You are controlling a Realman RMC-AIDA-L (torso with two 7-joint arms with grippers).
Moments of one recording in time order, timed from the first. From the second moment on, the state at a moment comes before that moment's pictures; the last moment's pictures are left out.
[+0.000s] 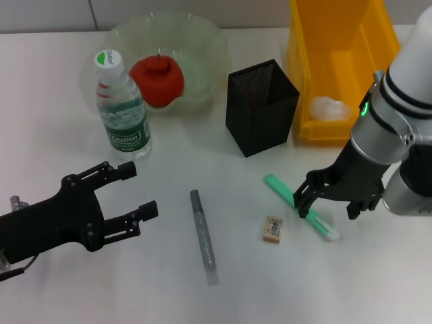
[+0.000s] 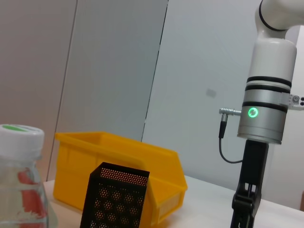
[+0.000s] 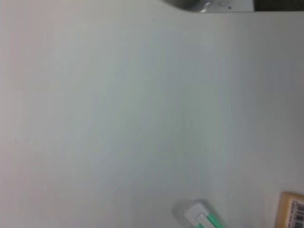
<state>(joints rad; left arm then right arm) -0.32 -2.06 0.58 0.42 1.90 1.74 -0.95 0.80 2.08 -1.59 -1.17 -2.62 -1.69 0.48</state>
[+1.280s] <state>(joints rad) -0.33 -2.07 0.58 0.40 1.90 1.73 -0.93 0.85 2.09 -1.65 -0.99 -2.60 -1.61 0.34</state>
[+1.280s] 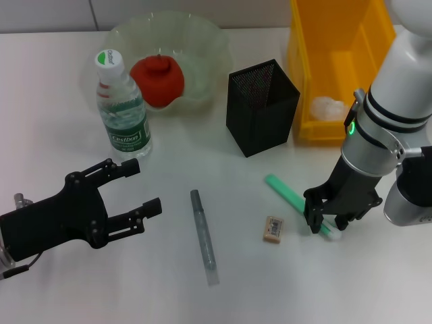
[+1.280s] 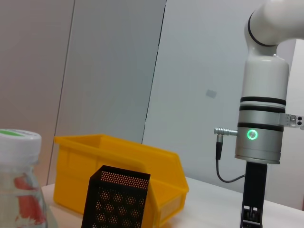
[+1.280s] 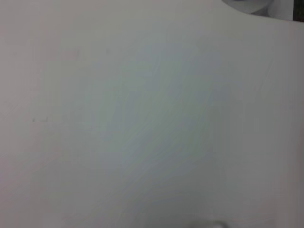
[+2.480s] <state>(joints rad) -0.32 -2.06 0.56 0.37 1.87 1.77 -0.93 0.96 2.08 -1.24 -1.14 -2.51 -2.01 0.86</state>
